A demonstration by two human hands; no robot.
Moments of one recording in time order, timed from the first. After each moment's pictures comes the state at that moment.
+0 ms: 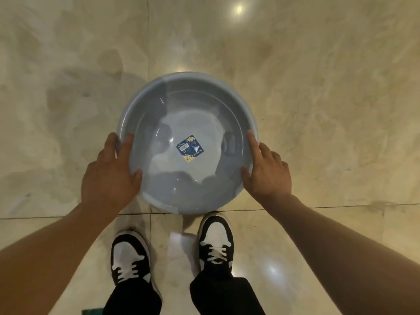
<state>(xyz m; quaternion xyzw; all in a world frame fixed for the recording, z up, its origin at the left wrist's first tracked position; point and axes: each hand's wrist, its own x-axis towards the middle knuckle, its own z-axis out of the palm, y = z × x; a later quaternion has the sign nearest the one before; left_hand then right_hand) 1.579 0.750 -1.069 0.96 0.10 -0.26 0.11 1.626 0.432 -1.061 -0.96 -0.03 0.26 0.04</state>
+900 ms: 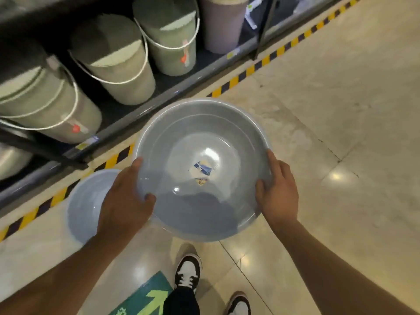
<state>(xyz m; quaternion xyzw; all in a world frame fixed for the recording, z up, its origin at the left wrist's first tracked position) 1.350 1.002 -0.701 0.78 0.55 0.13 0.26 1.610 0.862 -0.734 -0.89 -0.35 0.14 0.25</state>
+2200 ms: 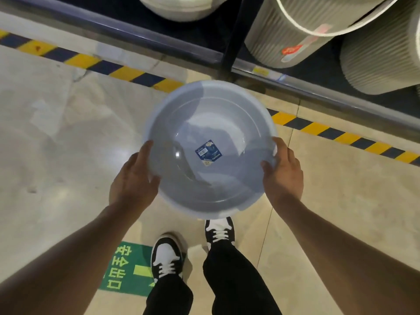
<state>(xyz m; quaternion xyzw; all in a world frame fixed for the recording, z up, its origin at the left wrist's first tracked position) 1.002 1.058 -0.968 0.42 0.84 0.06 0.34 1.286 1.174 -0.978 -0.70 -0.67 0.22 0.01</state>
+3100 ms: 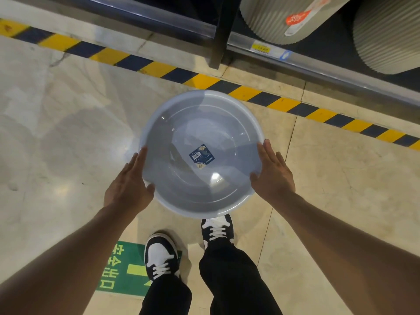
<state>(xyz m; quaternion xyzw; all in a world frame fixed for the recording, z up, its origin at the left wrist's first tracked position) 1.016 1.039 -1.033 0.43 0.82 -0.04 0.38 1.311 1.166 -1.039 -0.63 -0.70 0.28 -0.20</state>
